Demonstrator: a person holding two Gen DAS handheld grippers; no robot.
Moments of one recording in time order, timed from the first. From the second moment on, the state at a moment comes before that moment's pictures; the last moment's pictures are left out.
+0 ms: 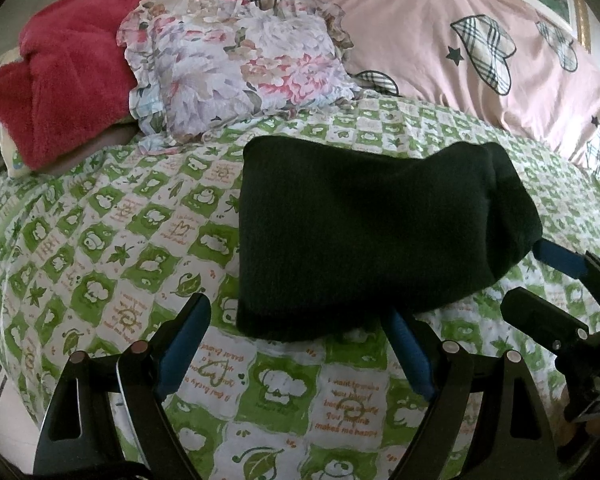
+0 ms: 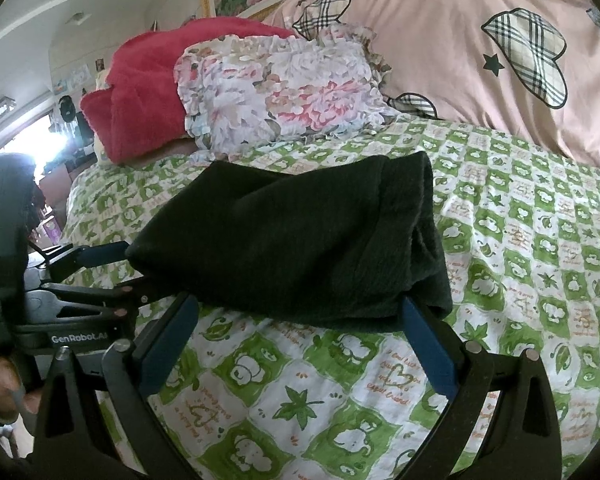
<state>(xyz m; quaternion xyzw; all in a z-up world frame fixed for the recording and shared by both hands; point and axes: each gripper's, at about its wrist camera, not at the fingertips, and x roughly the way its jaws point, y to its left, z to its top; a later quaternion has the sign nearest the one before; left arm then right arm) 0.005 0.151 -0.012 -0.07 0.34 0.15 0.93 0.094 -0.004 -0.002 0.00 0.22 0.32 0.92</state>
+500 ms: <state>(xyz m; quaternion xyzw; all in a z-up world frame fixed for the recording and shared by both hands) 0.014 0.153 -0.001 -0.08 0.34 0.14 0.93 0.097 -0.017 0.007 0.01 0.21 0.30 0.93</state>
